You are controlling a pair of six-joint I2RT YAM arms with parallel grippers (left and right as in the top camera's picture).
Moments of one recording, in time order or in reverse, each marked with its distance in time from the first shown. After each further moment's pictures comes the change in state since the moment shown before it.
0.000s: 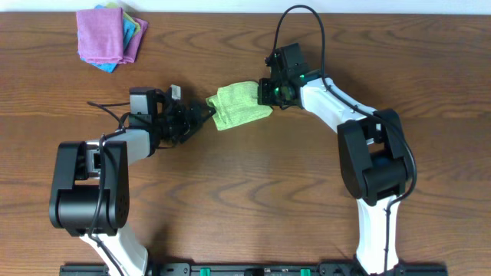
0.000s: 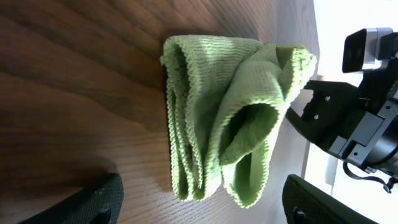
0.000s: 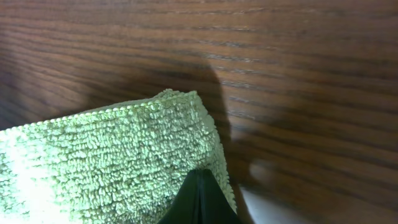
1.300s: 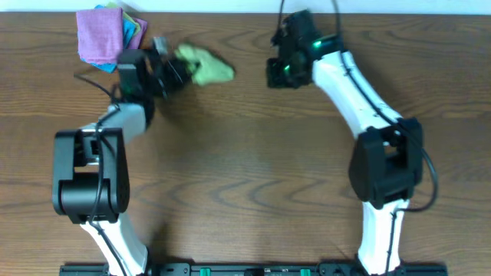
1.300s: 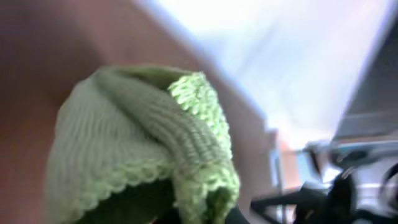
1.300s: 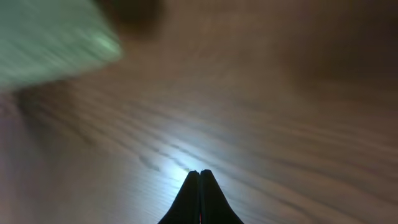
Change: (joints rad) left arm 0.051 0.080 0.323 0.285 -0.038 -0.208; right arm -0.055 -0.066 0.335 -0.482 0.039 -0.155
